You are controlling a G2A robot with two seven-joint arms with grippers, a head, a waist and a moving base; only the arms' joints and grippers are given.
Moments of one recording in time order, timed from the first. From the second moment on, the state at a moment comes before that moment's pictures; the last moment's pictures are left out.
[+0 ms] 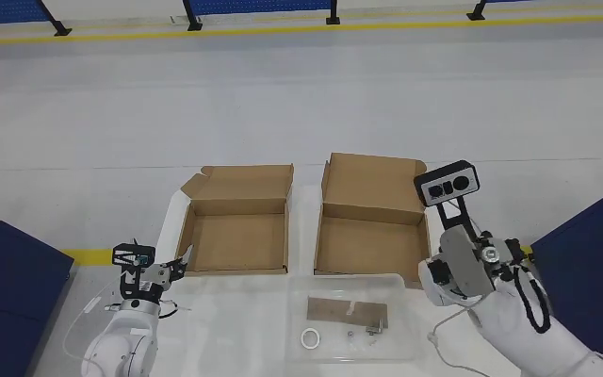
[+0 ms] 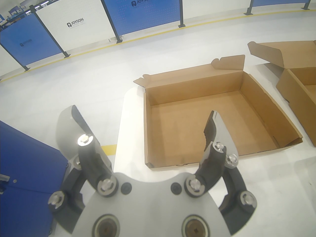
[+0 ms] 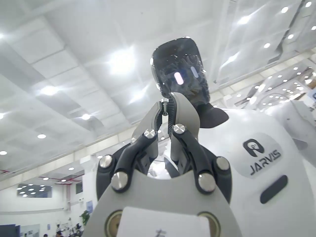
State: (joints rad) left arm 1.73 -1.15 -1.60 -1.80 1.33 0.00 0.00; right arm -1.07 -0.80 0.92 -2.04 1.83 -0.49 1.26
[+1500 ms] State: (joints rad) left arm 1.73 -1.15 -1.60 -1.80 1.33 0.00 0.00; right arm -1.16 -0.93 1.03 -2.05 1.71 -0.40 1.17
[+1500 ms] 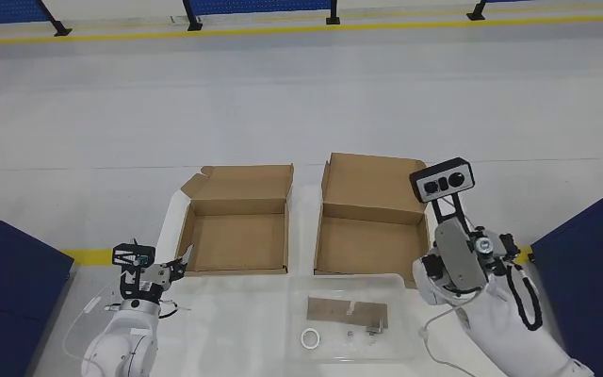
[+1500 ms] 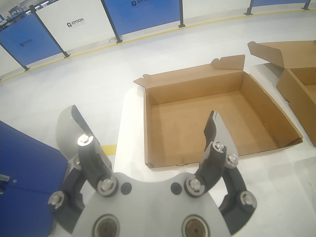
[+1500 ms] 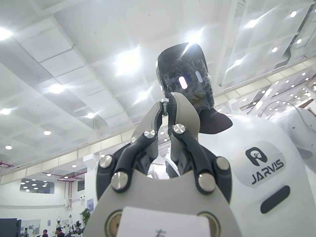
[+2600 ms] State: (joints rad) left arm 1.73 -1.15 -1.60 -1.80 1.33 0.00 0.00; right arm -1.21 -1.04 1.09 -2.06 1.75 -0.28 1.13
